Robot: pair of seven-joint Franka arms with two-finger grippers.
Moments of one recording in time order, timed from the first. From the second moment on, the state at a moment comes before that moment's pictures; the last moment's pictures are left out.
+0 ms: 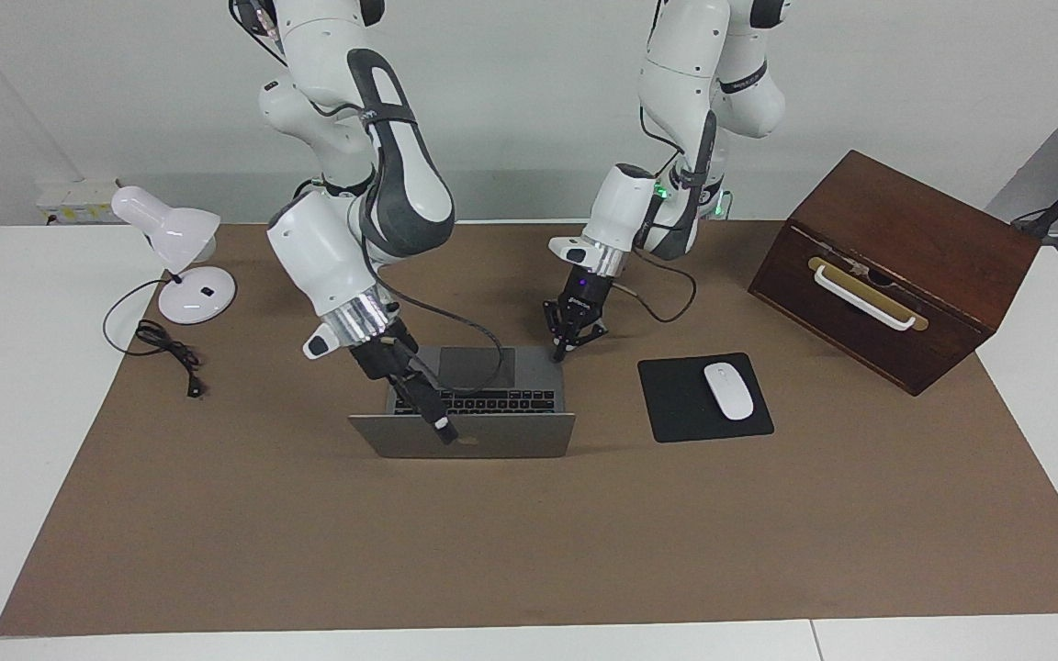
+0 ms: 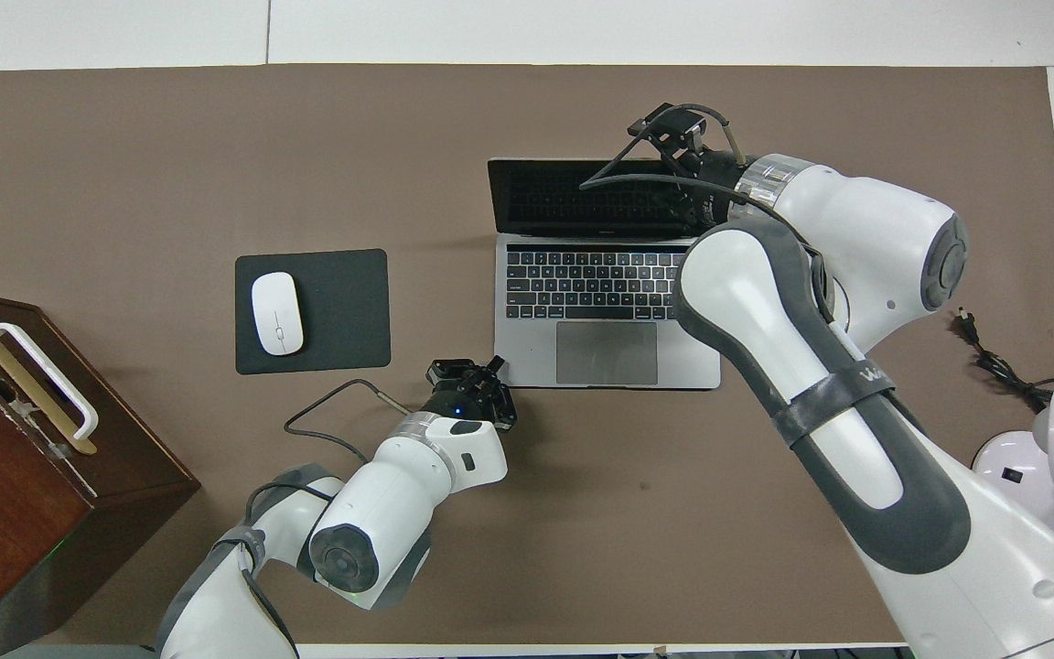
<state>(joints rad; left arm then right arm) -0.79 0.26 0.05 -2.51 -0.16 3.50 0.13 0.53 0.33 -0.22 -1.84 1.02 2.73 0.44</state>
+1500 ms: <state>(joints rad) -0.76 0.17 0.05 -2.47 -0.16 3.36 0.05 0.53 0.24 -0.23 -1.69 1.02 2.67 0.54</state>
